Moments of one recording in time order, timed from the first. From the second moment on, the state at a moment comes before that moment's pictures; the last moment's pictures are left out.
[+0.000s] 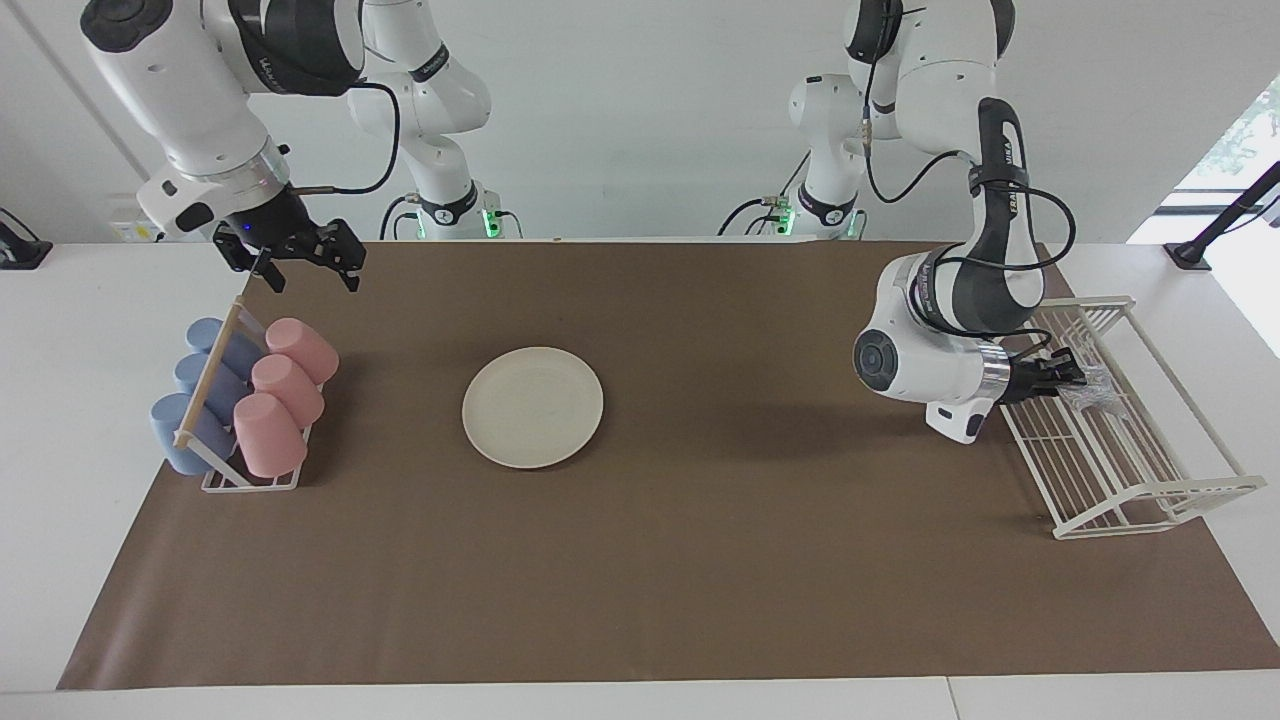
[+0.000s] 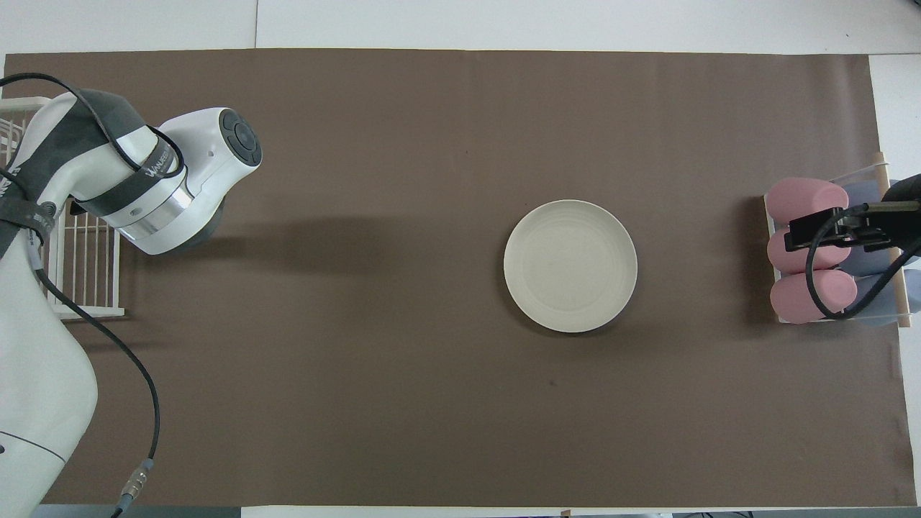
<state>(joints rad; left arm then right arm) -0.21 0.42 -0.03 -1.70 1.12 1.54 -0.45 0.06 -0.07 -0.10 -1.76 0.01 1.64 -0.01</state>
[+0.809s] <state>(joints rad) -0.19 0.35 -0.03 -1.63 0.87 1.55 -0.41 0.06 -0.07 -0.10 -1.76 0.01 1.64 -0.01</state>
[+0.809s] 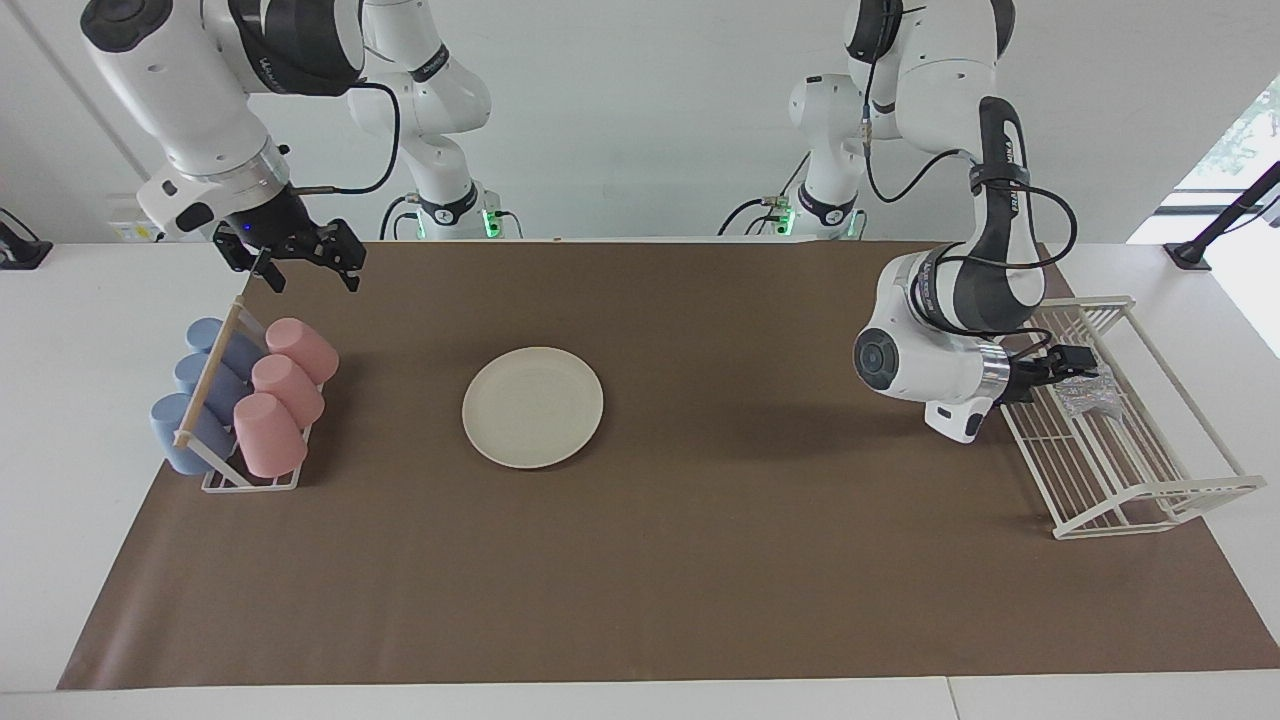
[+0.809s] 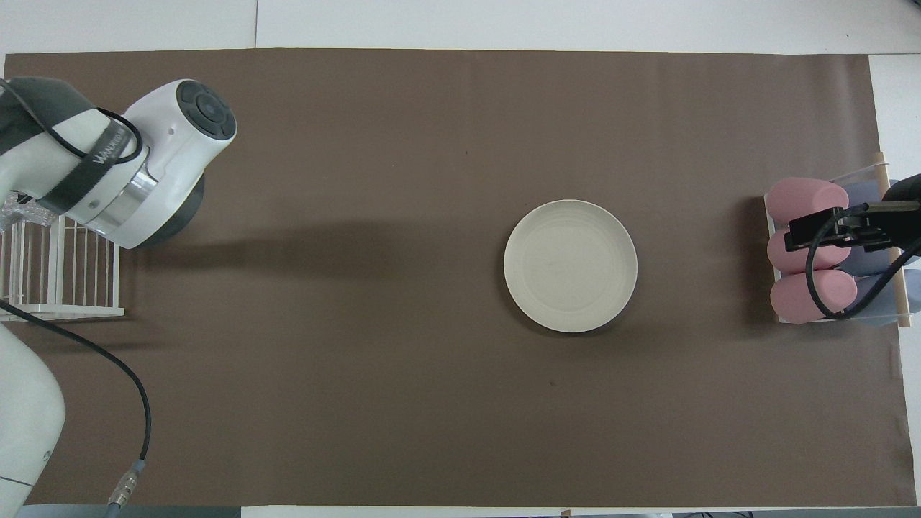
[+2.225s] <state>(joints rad) -0.04 -0.09 -0.02 -1.69 -0.01 1.50 -0.24 0.06 -0.07 -0.10 -1.76 0.01 1.64 -0.01</state>
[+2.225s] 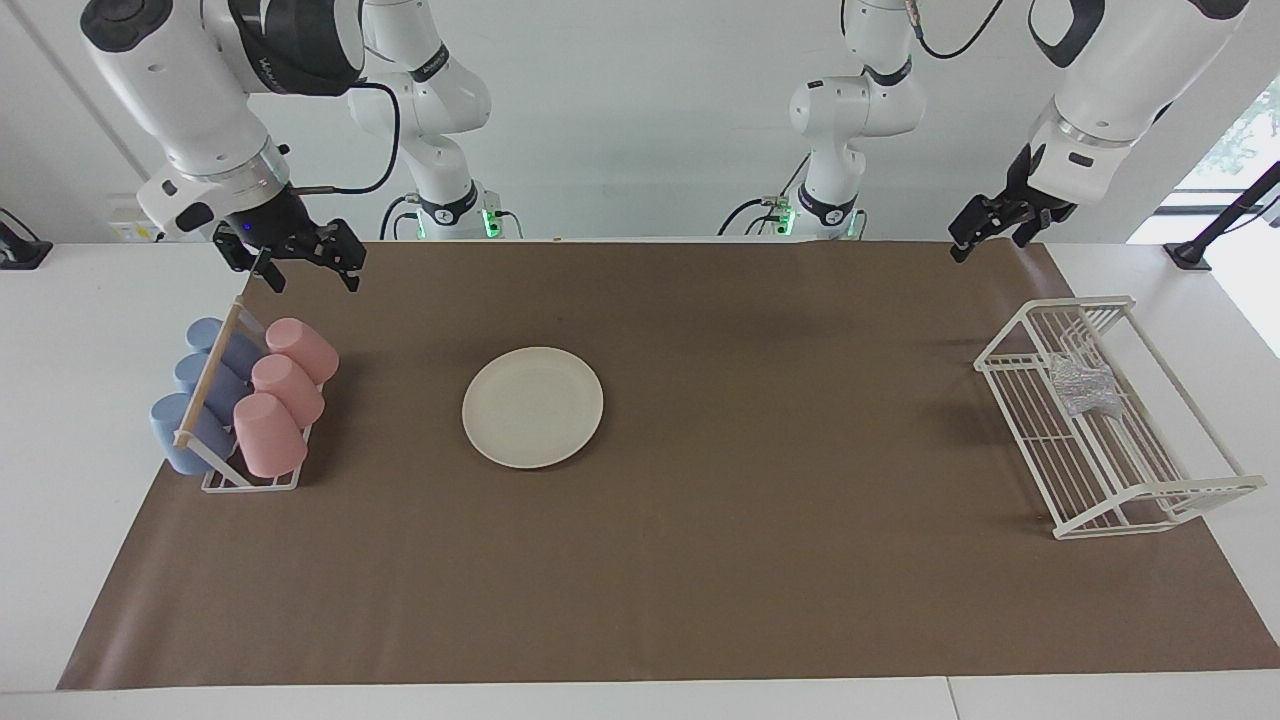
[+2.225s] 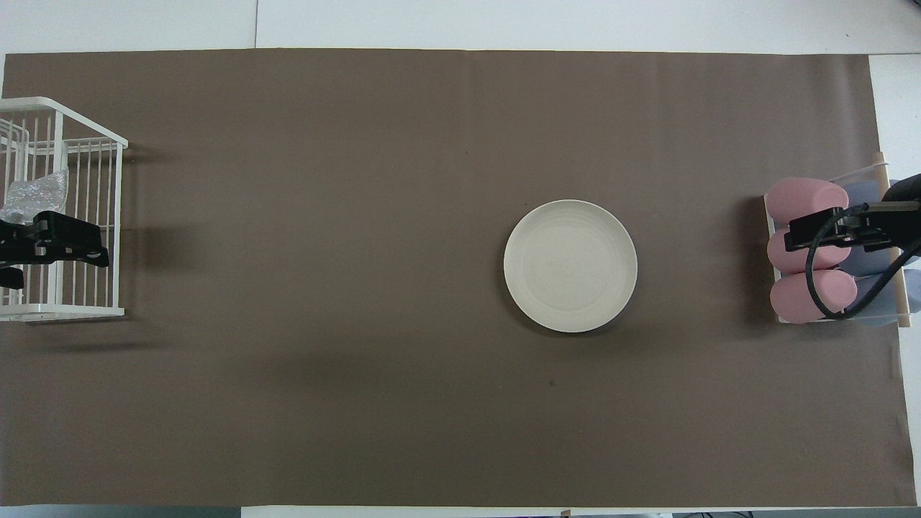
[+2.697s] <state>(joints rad) -0.04 -0.06 -0.02 -1.72 -0.02 1.60 -0.23 0.06 -0.07 -0.10 -1.76 0.01 1.64 -0.01</state>
